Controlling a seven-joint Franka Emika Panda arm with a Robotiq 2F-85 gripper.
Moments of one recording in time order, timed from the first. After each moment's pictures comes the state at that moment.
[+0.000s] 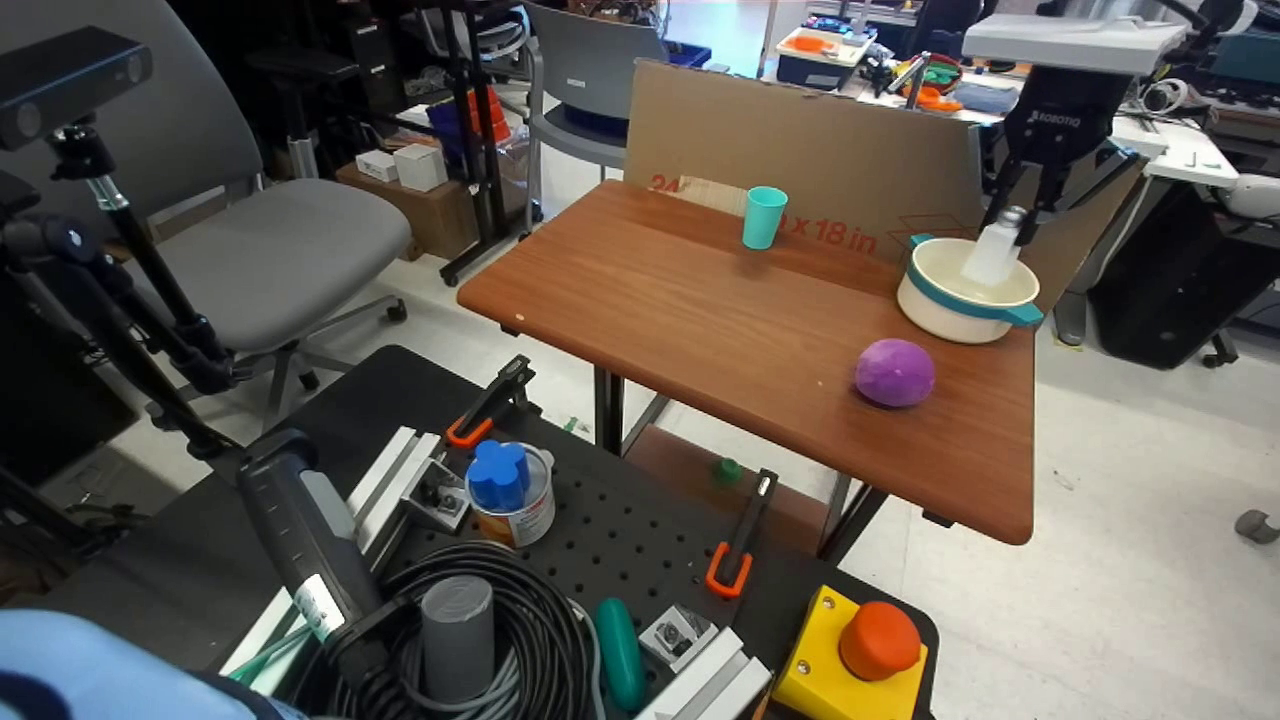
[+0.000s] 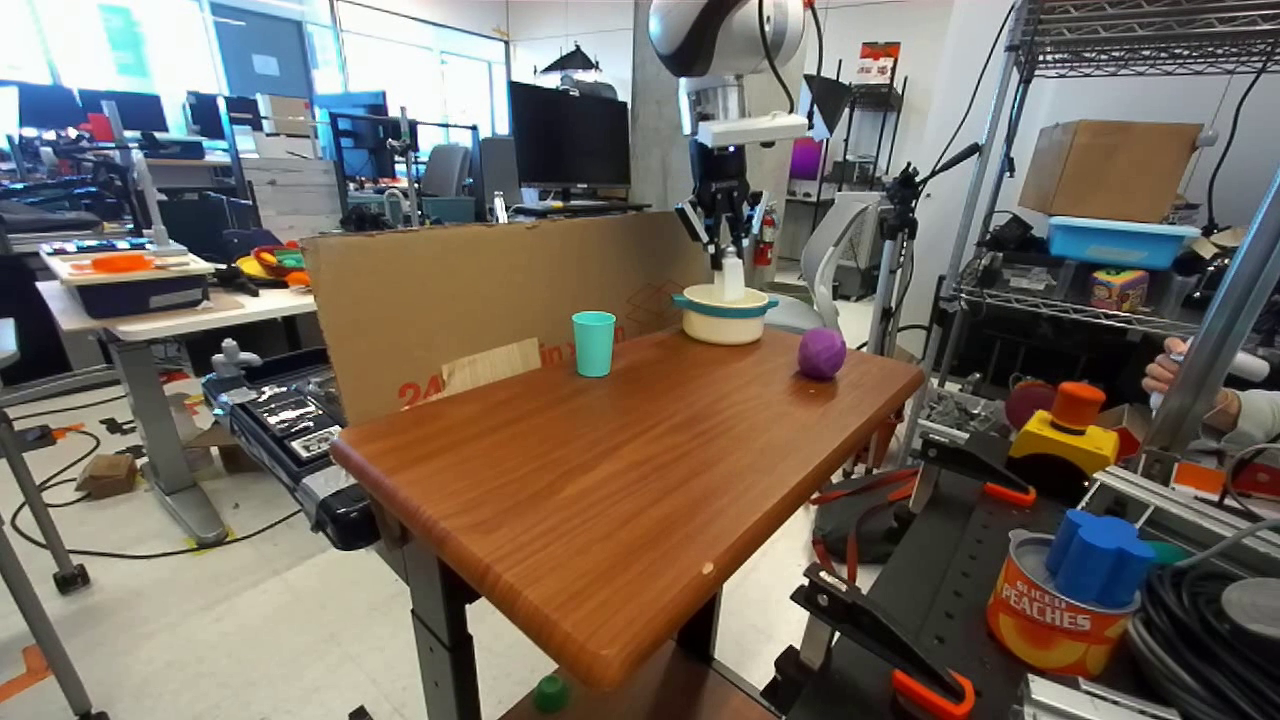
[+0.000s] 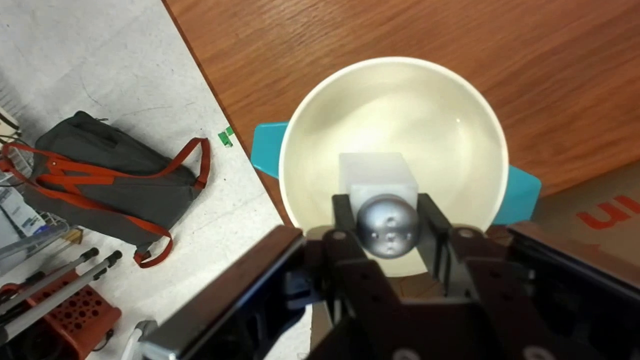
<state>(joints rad) -0.17 0.90 -0.16 -1.10 -0.03 1.85 0.17</state>
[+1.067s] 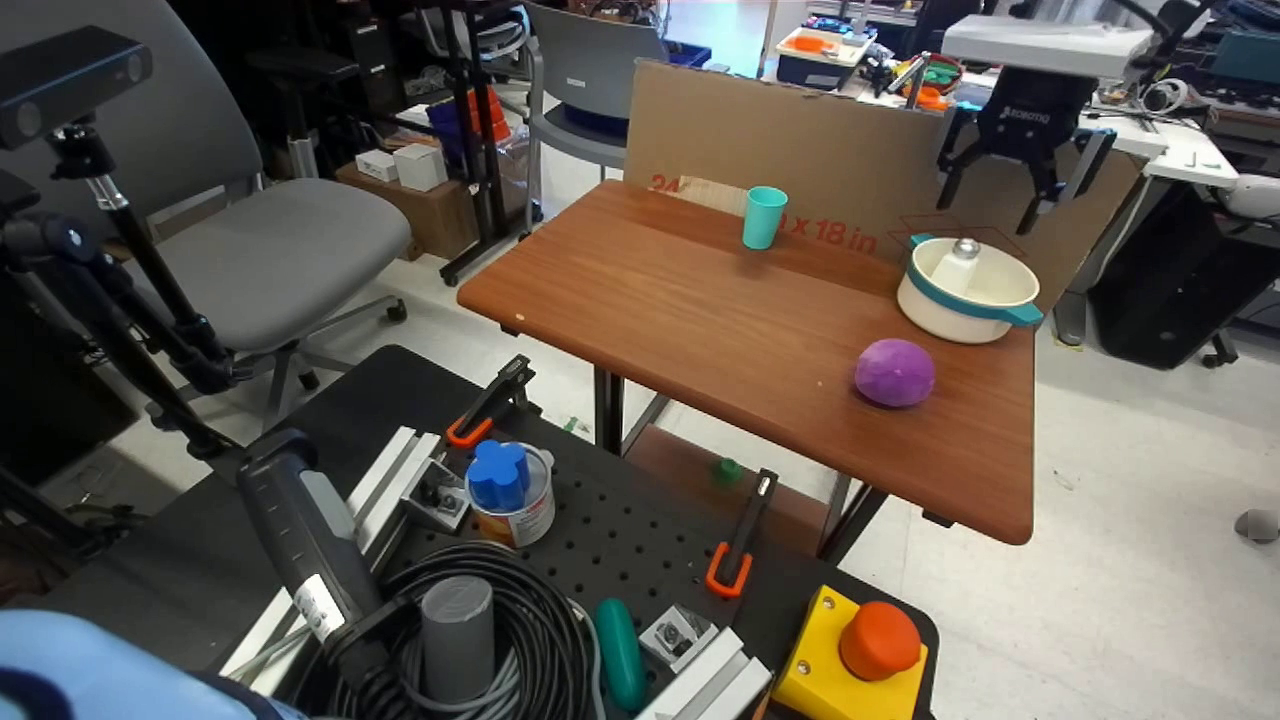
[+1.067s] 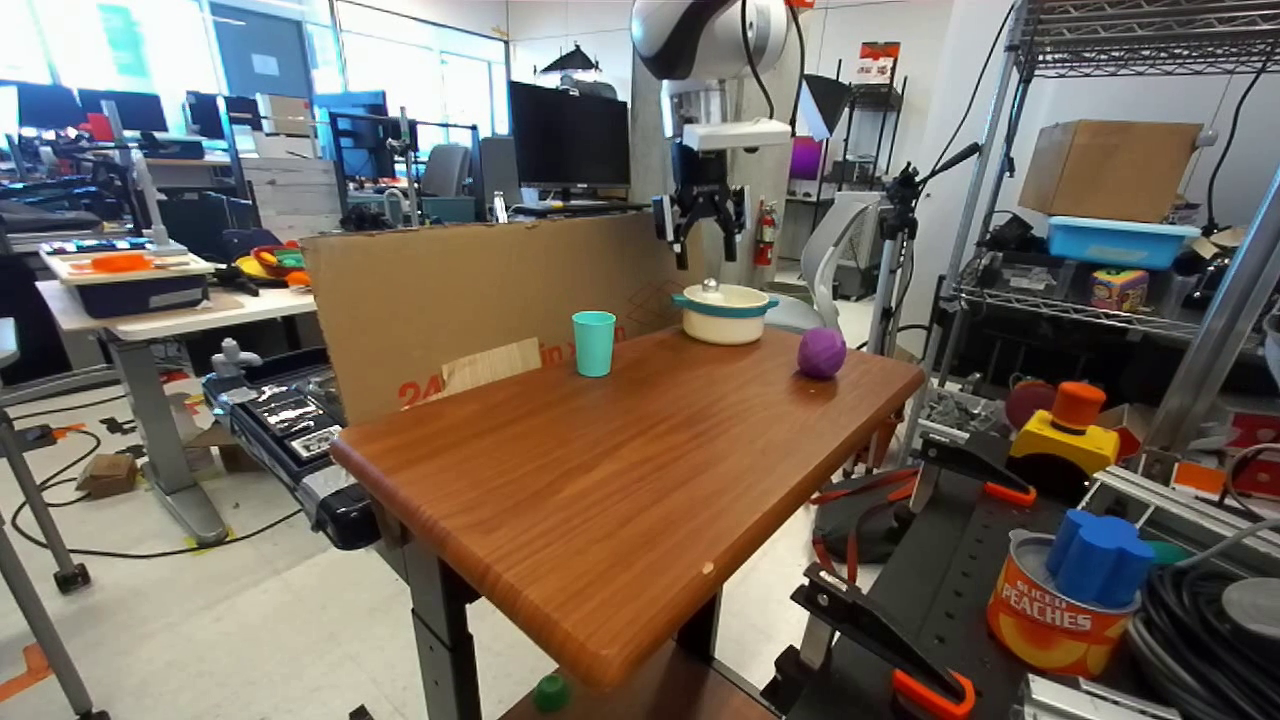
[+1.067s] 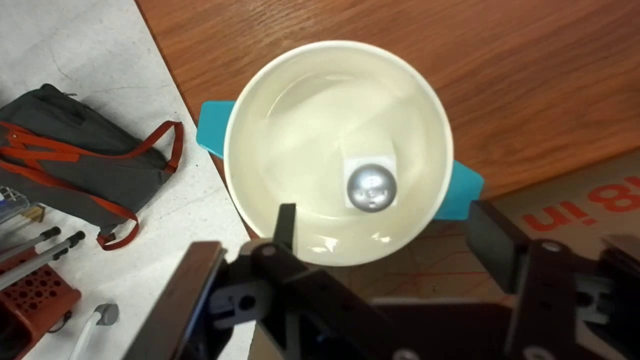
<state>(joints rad) -0.15 0.94 -0.14 -1.05 -0.01 1.86 0.12</state>
